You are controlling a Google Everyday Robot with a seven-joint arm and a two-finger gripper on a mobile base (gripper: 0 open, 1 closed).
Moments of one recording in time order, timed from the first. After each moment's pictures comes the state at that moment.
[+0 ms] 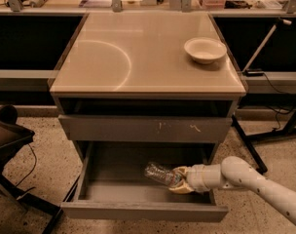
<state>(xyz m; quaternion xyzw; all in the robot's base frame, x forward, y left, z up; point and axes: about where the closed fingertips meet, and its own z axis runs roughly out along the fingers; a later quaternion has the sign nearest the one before) 0.516 -0.111 0.428 -0.56 0.70 0.25 0.37</state>
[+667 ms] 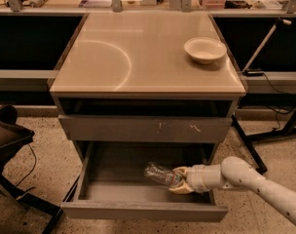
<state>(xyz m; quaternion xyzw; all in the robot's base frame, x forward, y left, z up) 0.515 -0.111 0.427 -0.57 0.69 0.25 0.37</state>
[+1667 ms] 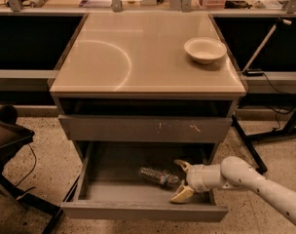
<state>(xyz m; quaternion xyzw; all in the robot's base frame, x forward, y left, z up) 0.515 -0.110 0.427 -0.57 0.69 0.25 0.37</state>
